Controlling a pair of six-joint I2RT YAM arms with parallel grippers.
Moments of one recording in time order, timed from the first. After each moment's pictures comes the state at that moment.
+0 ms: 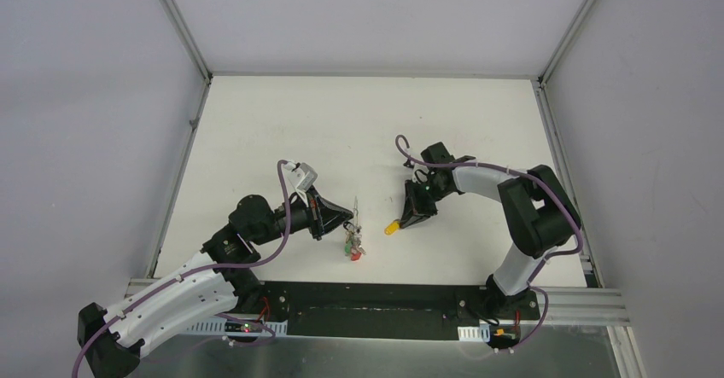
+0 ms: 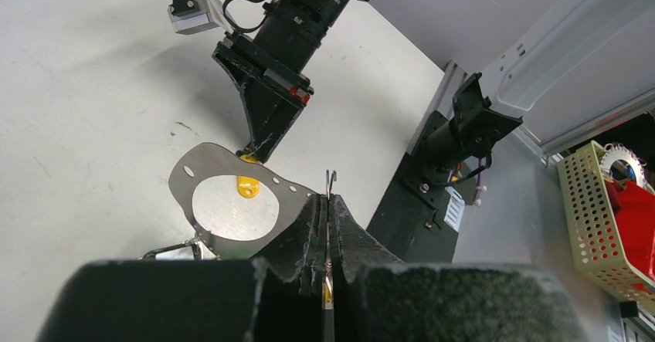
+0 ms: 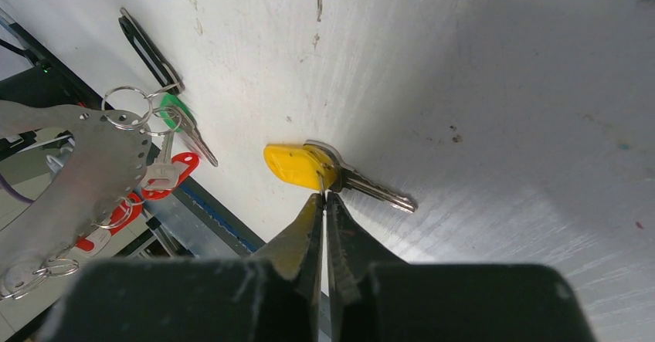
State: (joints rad) left arm -0.83 0.56 0.40 0.17 0.28 -0.53; right arm 0.48 1.72 0.90 -0.51 -0.63 0.34
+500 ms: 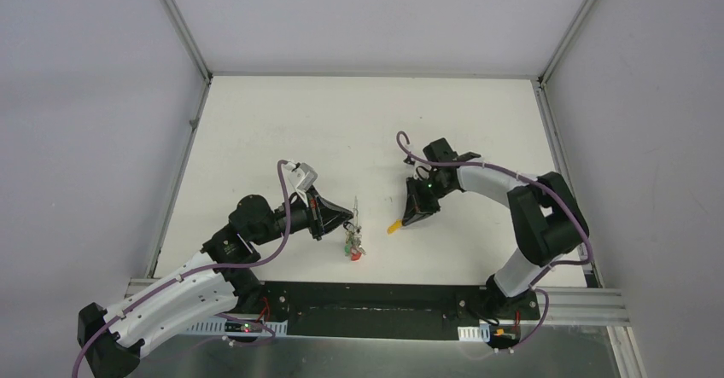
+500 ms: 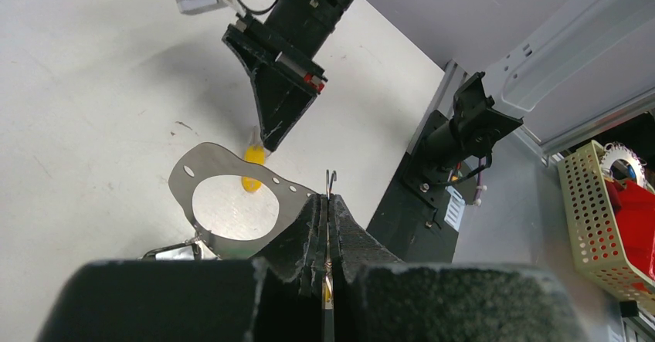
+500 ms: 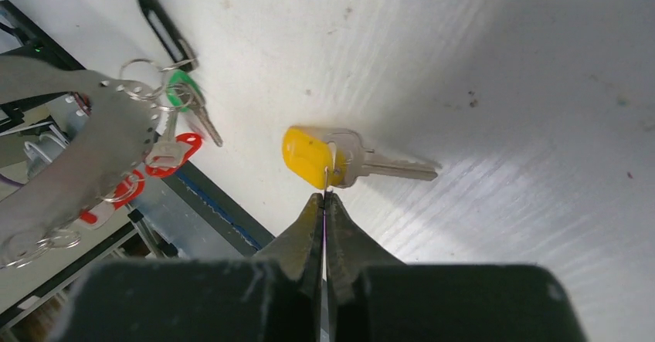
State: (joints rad) left arm -0.83 0.56 0.40 0.17 0.28 -0.53; right arm 0.48 1.68 0.91 -0.57 -0.61 0.28
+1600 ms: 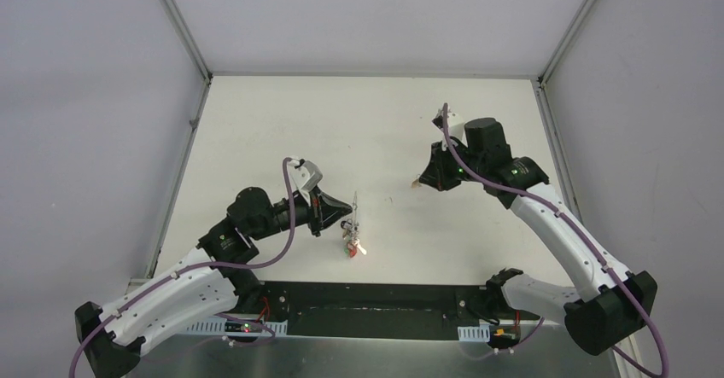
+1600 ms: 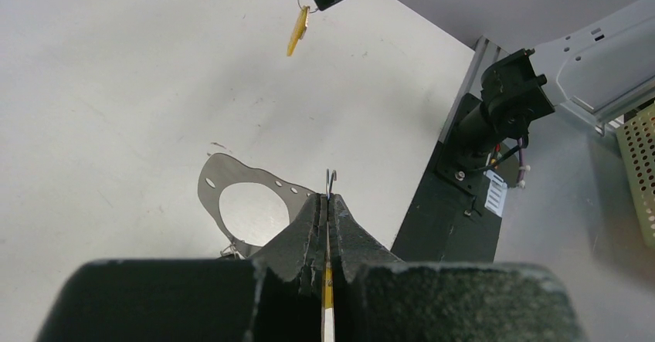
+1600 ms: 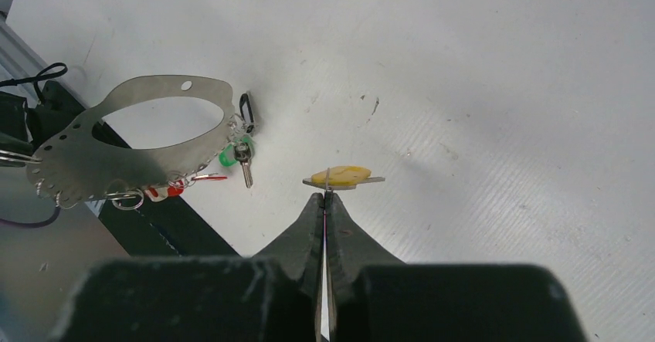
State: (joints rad) left arm -0.83 0.59 0.50 0.08 0.28 -0.34; right arm 0.48 1.11 1.05 -0.67 -0.36 0.15
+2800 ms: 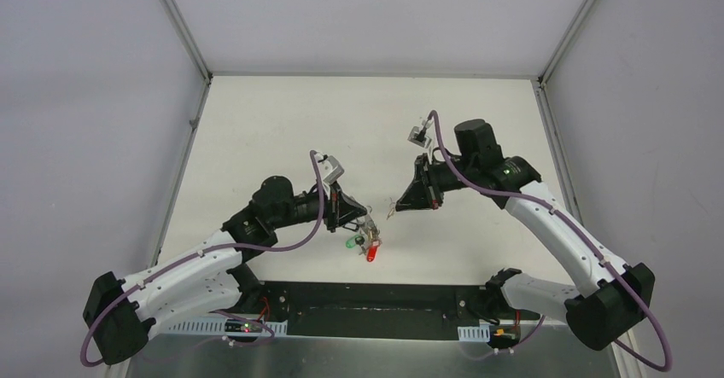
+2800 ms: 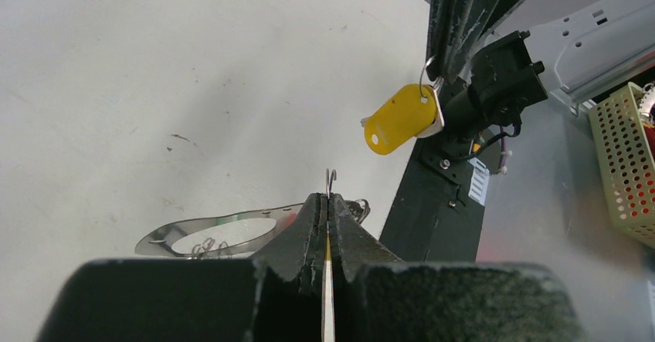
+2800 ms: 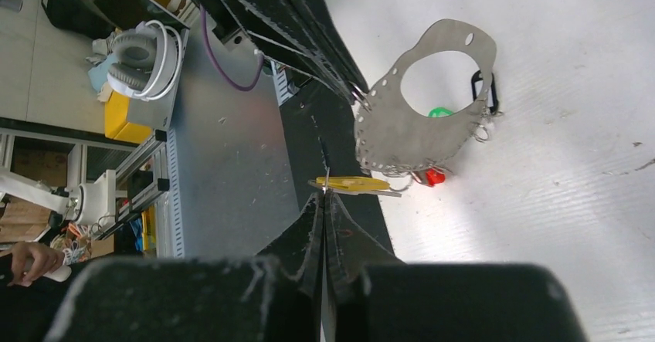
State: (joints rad) left arm -0.83 0.82 0.51 0.23 0.37 -0.40; right arm 0.53 1.13 1.05 -0.66 -0.97 0.08
